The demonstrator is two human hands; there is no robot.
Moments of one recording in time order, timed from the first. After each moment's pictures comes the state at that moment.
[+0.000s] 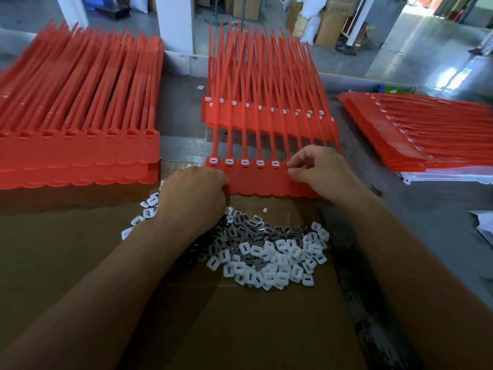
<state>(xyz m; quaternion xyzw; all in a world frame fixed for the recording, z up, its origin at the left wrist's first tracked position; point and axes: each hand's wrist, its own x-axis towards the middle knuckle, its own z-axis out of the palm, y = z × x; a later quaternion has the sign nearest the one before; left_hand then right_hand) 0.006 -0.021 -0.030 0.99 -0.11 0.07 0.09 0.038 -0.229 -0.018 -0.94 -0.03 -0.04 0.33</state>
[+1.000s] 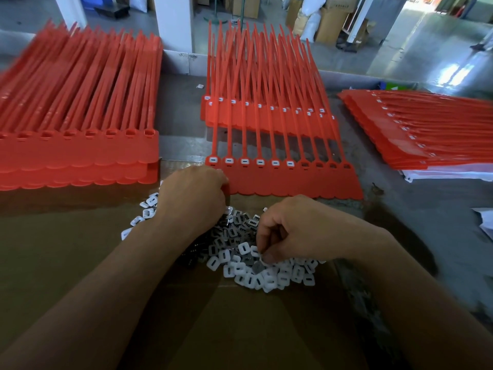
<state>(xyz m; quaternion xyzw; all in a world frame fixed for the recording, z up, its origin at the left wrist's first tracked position) 0.005 -0.022 -0.029 0.99 -0.11 0.07 0.09 -0.028 -0.188 0.007 -0.91 -0.25 0.26 0.22</state>
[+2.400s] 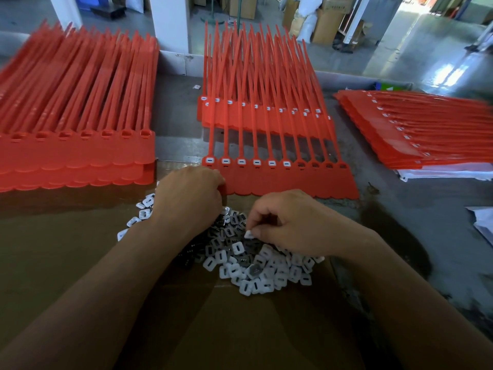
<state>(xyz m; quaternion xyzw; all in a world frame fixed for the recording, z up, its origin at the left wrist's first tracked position) 0.005 -0.022 -0.028 0.99 -0.11 0.06 0.10 -0.026 -0.187 0.000 -0.92 -0.26 0.16 0.24</state>
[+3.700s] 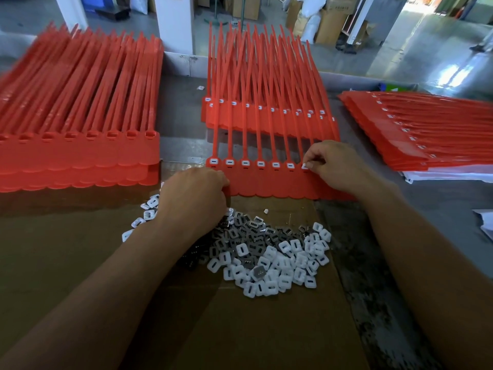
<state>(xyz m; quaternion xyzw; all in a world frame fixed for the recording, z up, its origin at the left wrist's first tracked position) 0.006 -0.021 -0.033 0.99 -0.11 0.08 0.11 0.061 -0.259 -0.018 -0.98 -0.08 -0.05 0.15</state>
